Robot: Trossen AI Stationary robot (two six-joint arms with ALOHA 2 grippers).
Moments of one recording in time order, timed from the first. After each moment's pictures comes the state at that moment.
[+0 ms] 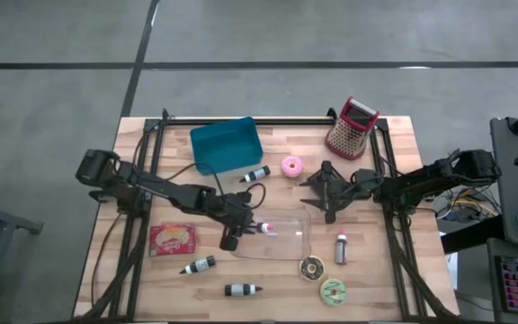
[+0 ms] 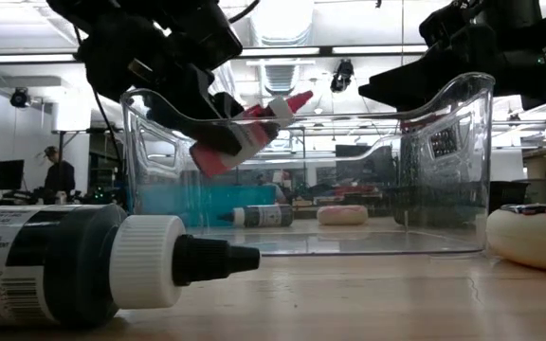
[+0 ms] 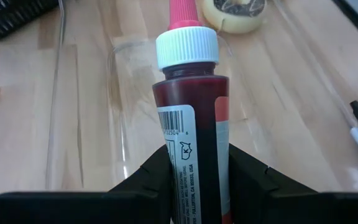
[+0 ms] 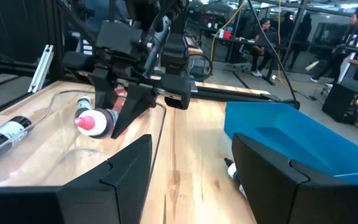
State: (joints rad) left arm -0.17 1.64 0.85 0.01 0.11 0.05; right arm -0.02 1.21 0.21 0.95 -0.02 -0.10
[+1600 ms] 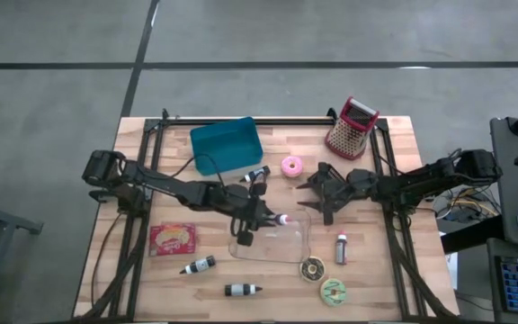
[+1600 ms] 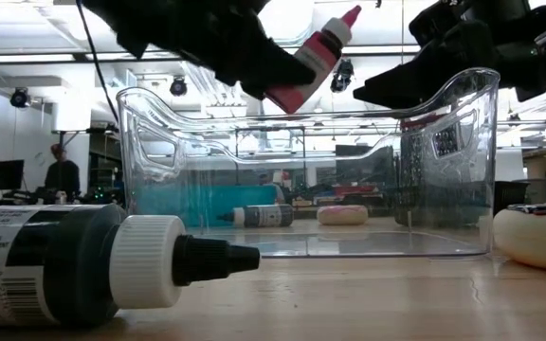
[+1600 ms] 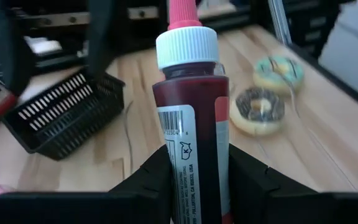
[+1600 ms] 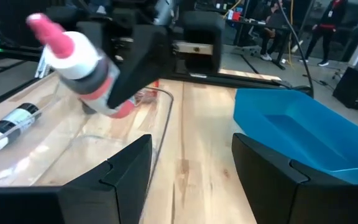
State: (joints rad) left arm -0.13 1.69 0.94 0.29 0.08 0.15; right arm 0.00 1.20 0.27 0.79 -0.03 -0.10
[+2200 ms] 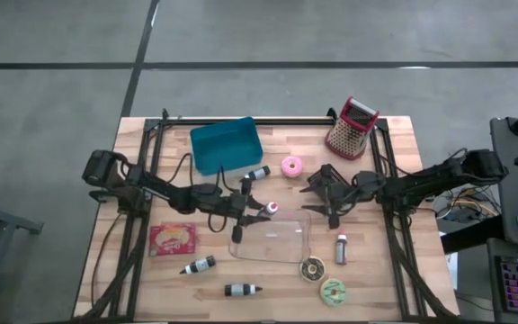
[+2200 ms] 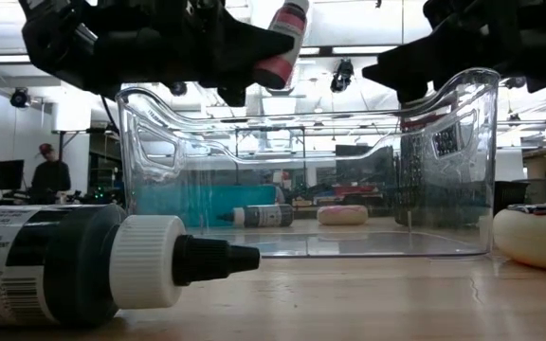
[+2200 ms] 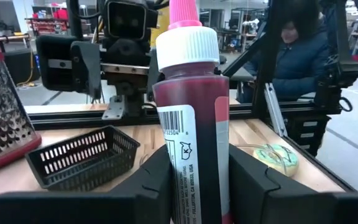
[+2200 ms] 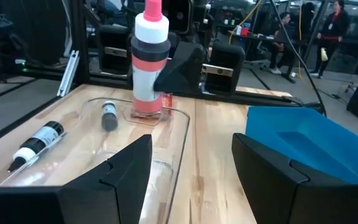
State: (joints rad) left arm -0.13 1.69 0.64 1.00 0.05 -0.02; right arm 0.06 1.11 0.26 0.77 -0.02 -0.07
